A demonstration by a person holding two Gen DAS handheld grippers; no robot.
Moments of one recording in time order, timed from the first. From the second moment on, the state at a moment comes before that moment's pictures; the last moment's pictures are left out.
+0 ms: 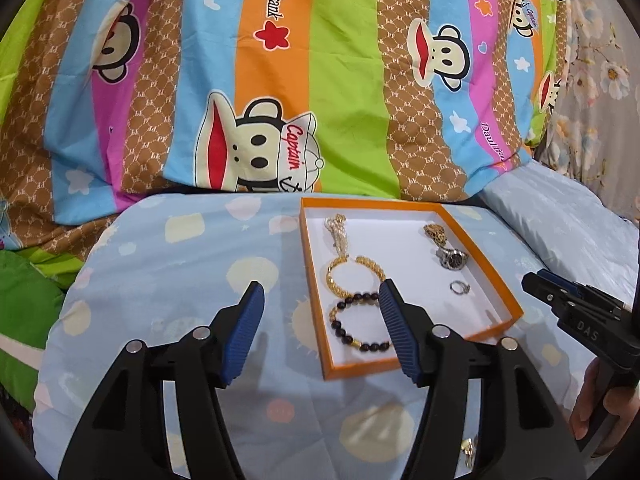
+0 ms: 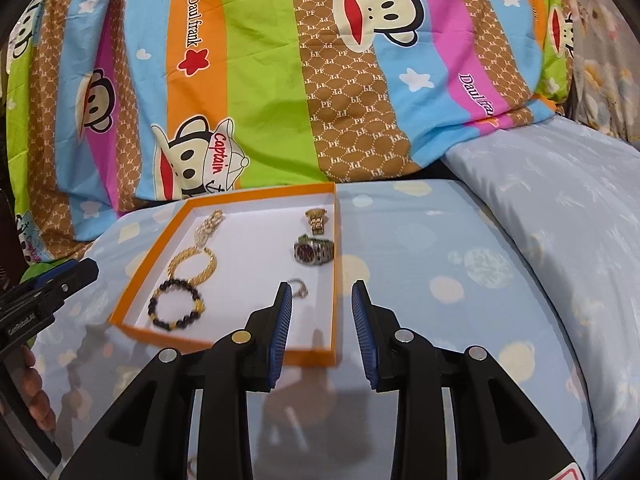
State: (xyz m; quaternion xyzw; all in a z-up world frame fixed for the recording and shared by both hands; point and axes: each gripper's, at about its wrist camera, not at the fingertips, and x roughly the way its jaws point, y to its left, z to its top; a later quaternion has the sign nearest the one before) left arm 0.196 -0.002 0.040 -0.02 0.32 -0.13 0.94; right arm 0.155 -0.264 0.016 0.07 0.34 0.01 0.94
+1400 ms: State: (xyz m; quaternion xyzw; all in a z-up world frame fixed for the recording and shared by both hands) left arm 0.099 -0.018 -0.021 0.07 0.43 -0.18 0.88; right arm 0.034 -0.194 -0.022 0.07 0.40 0.10 0.91
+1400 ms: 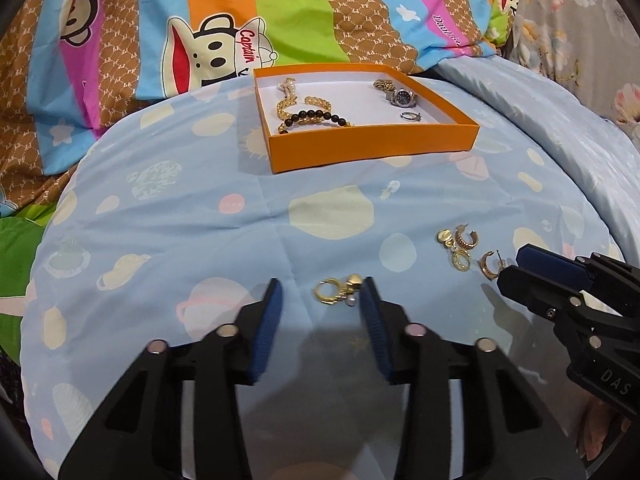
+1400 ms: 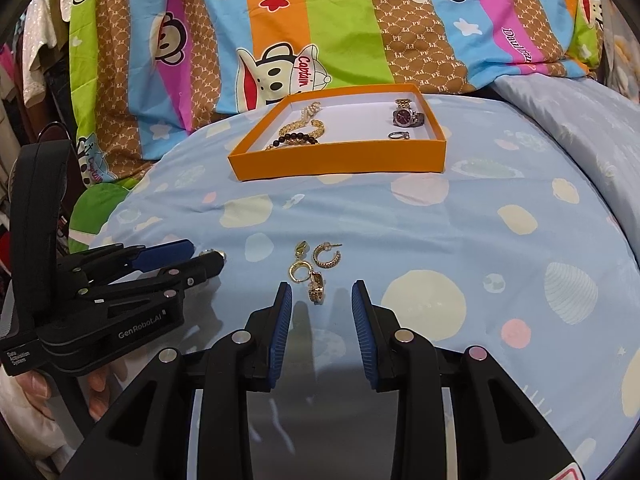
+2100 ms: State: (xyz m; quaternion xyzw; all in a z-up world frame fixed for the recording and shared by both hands) left arm 0.104 0.001 -0.018 0.02 0.43 -0.17 0.89; right arm 0.046 -0.157 -0.022 0.02 0.41 0.12 0.90
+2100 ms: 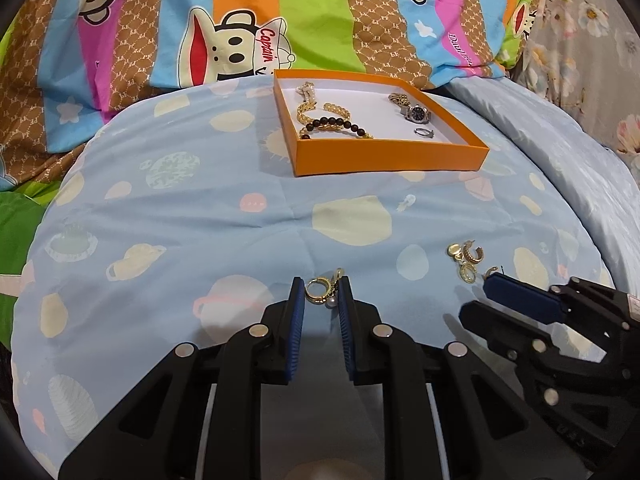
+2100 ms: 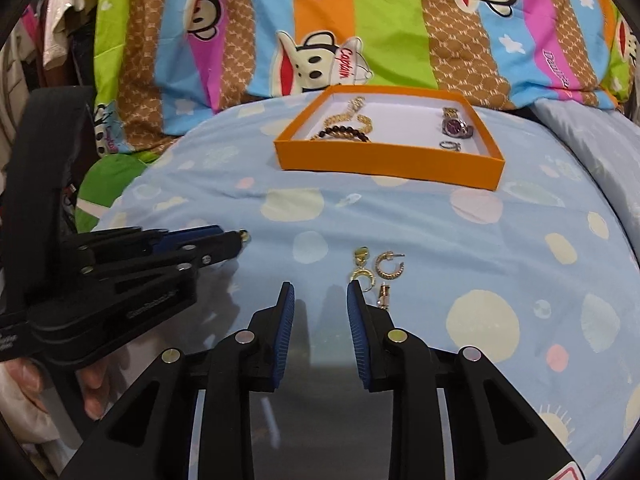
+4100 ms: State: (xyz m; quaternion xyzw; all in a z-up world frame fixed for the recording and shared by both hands) left arm 0.342 -0.099 0.027 0.03 0.42 -0.21 0.88; right arm 0.315 -0.239 0.006 0.08 0.43 0.06 0.90
